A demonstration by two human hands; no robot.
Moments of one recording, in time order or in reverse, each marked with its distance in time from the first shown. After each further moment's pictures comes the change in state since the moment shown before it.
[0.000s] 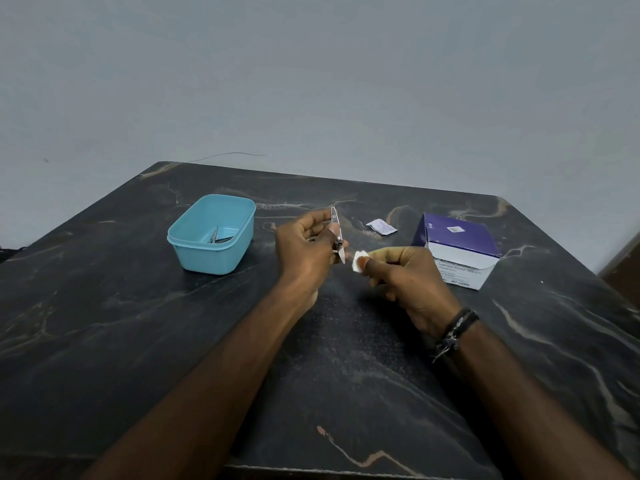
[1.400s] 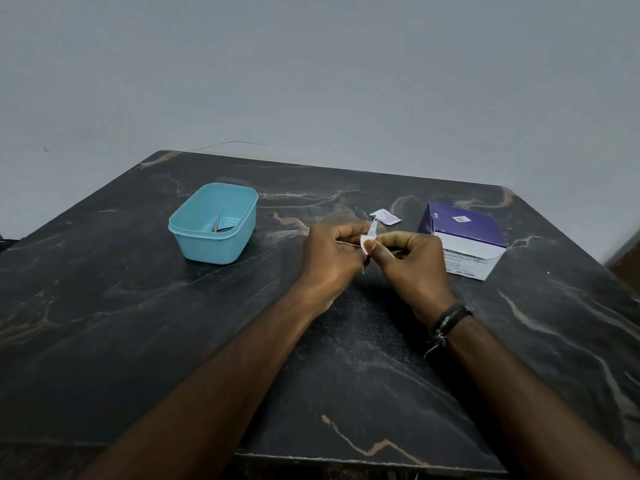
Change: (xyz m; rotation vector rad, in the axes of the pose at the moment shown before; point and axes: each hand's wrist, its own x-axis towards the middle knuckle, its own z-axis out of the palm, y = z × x) left_hand -0.009 -0.017 0.006 0.228 -0.276 0.073; right_hand 0.006 0.010 0.005 -0.229 0.188 -0.281
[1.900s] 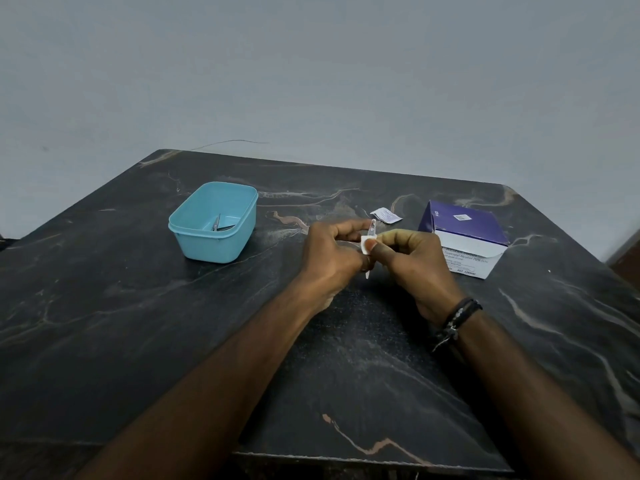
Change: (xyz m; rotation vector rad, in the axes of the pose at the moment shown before) left_hand 0.000 0.002 -0.002 -0.025 -0.035 -0.067; right_hand -0.001 -0.005 -0.005 0.180 -0.119 0.118
